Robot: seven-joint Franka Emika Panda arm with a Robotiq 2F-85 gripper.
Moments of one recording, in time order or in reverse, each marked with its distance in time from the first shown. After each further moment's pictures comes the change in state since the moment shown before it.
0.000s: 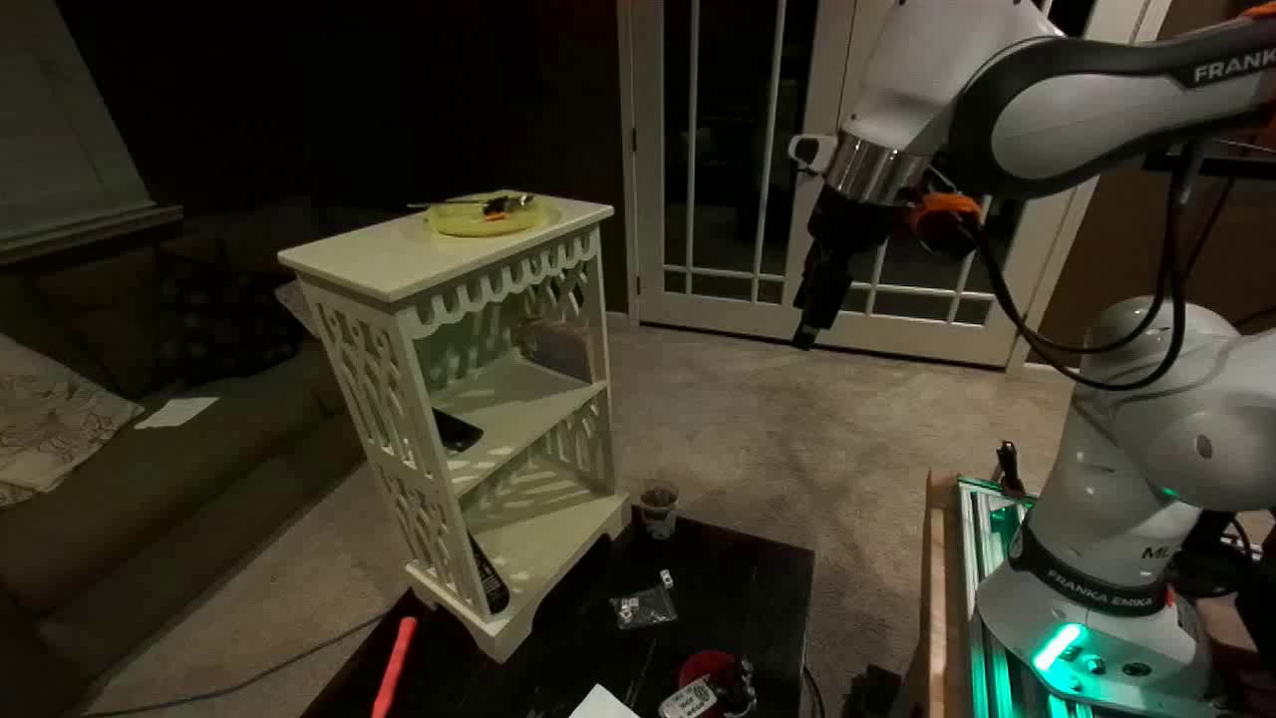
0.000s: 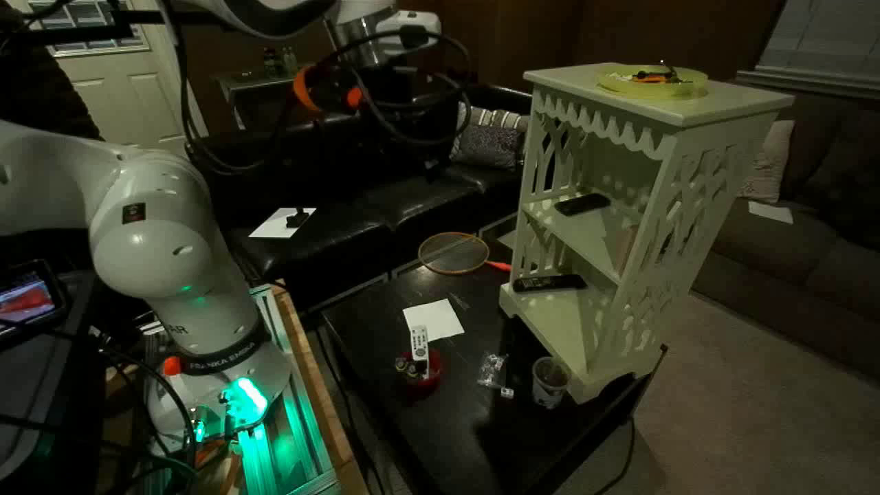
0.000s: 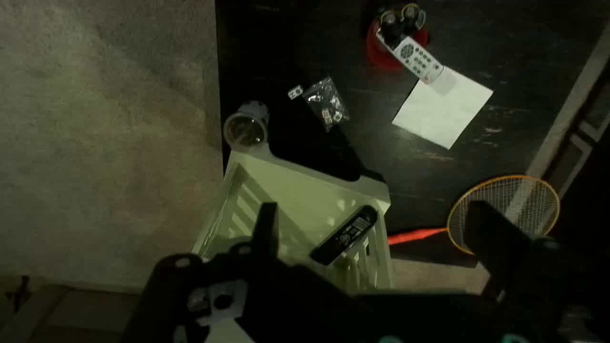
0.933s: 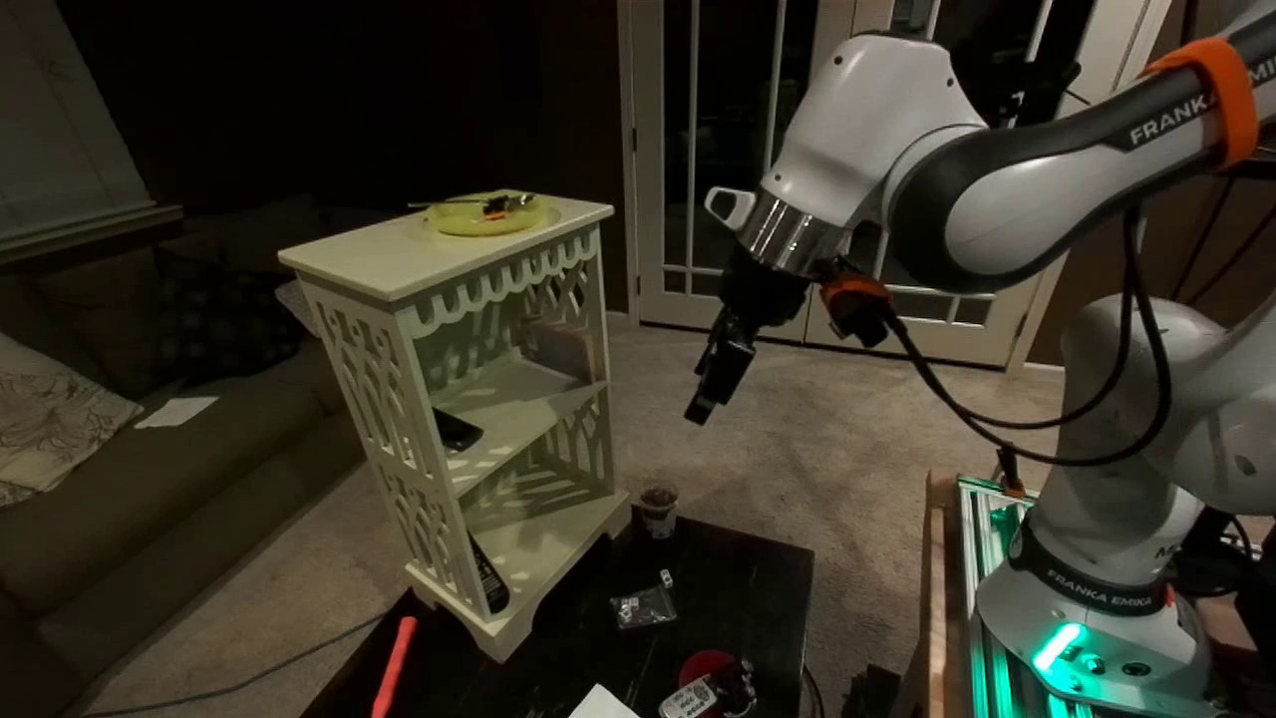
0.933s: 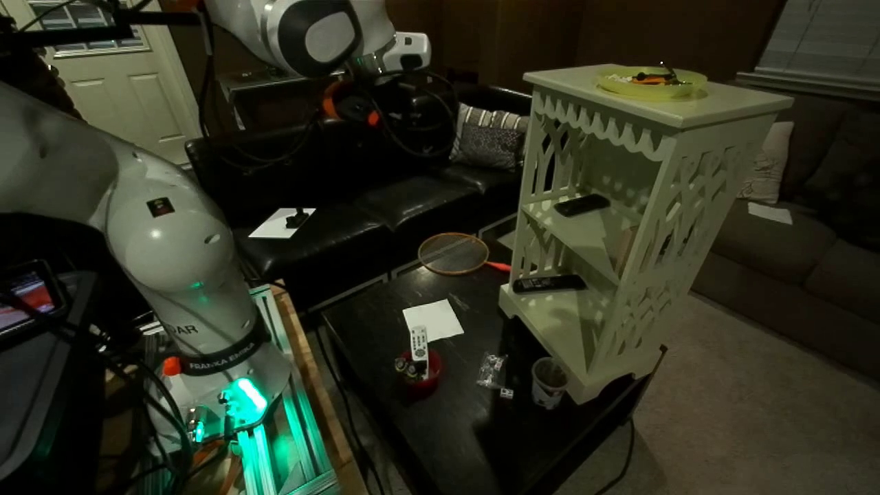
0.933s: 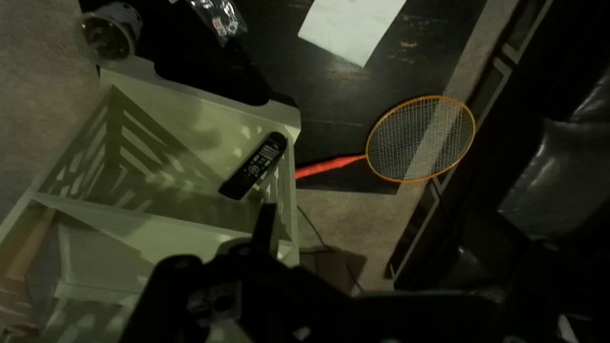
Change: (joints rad) arm 0.222 0.285 0.121 0.013 0.196 0.433 0.175
